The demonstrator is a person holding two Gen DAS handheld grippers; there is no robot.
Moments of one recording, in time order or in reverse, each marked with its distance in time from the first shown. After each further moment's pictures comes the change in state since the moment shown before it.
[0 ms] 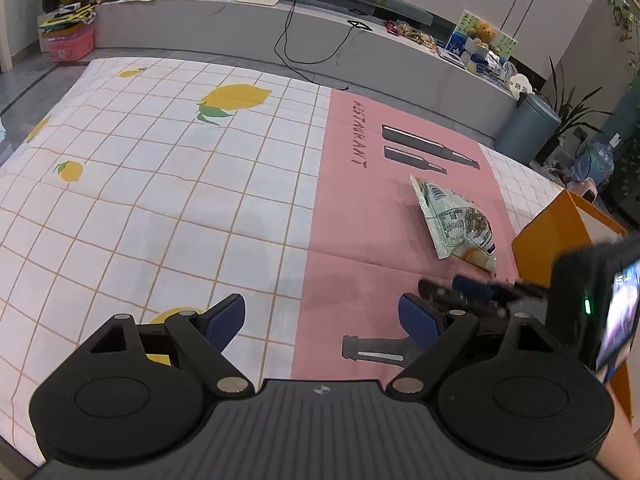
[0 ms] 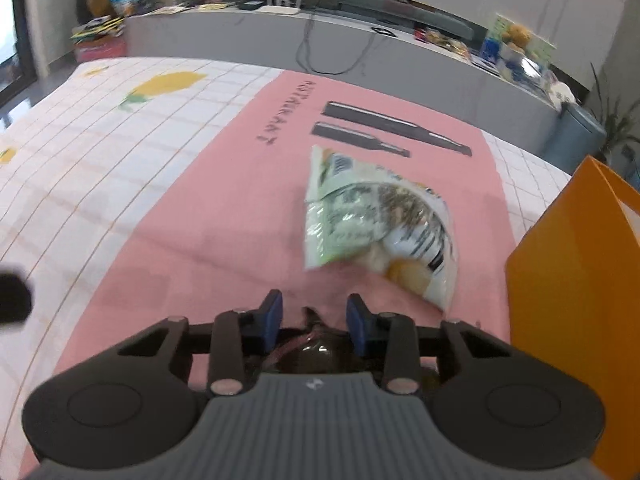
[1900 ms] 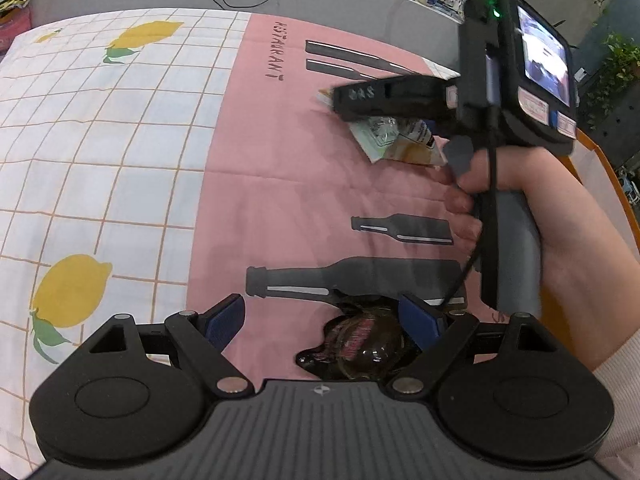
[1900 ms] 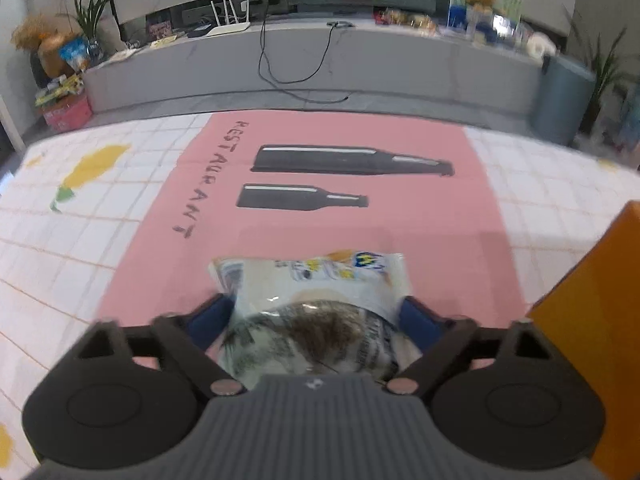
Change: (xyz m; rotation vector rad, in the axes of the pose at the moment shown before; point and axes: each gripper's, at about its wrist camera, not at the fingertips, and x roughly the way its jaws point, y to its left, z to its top) left arm 0.041 -0.040 -0.035 0.100 0.174 -0.115; right arm 0.063 -0.062 0.066 0.198 -0.023 0.012
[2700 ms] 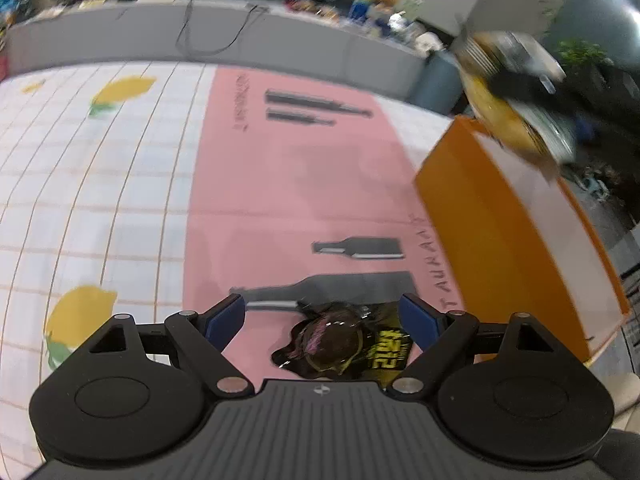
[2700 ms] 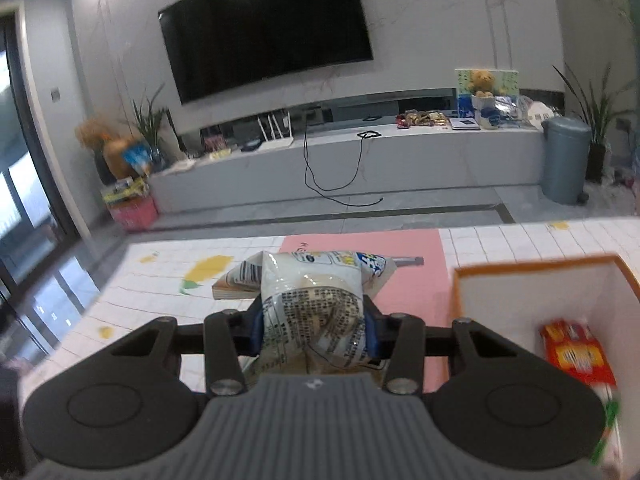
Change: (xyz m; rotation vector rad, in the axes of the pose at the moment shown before) left arm -0.045 -0.010 -0.013 0.110 -0.141 -0.092; right arm -0.234 -0.049 -0.046 0.134 -0.318 0.195
